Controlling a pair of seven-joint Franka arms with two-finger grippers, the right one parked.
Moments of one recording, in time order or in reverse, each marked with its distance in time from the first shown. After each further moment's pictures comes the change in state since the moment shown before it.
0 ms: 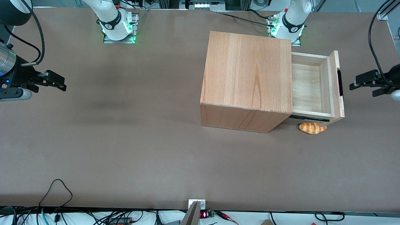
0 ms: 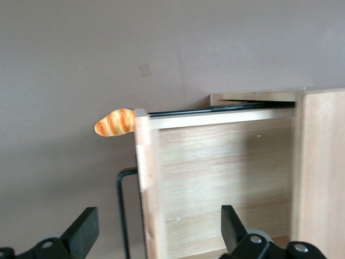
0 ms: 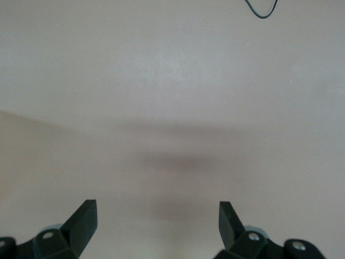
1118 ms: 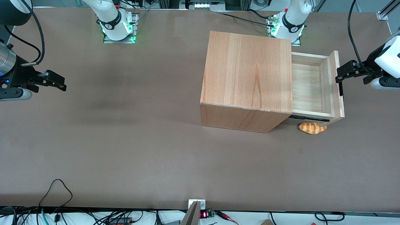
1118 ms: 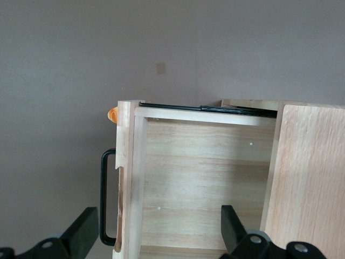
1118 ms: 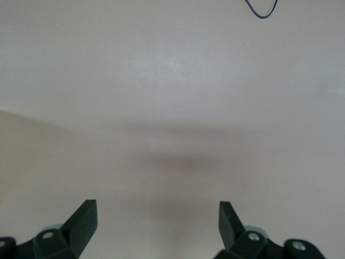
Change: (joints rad) arm -0.191 -0.100 0.048 -0.070 0.145 0.024 -0.290
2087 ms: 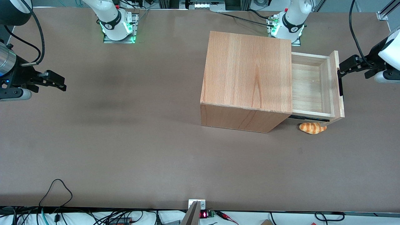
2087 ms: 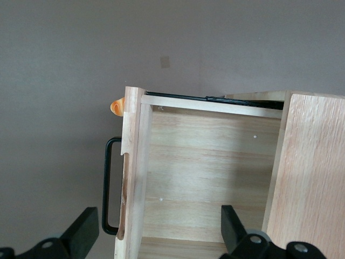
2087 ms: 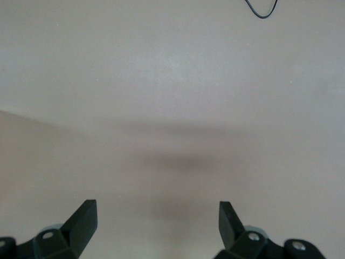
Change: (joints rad) arm 0.008 -0.055 0.003 -0.060 0.001 0.008 -0.011
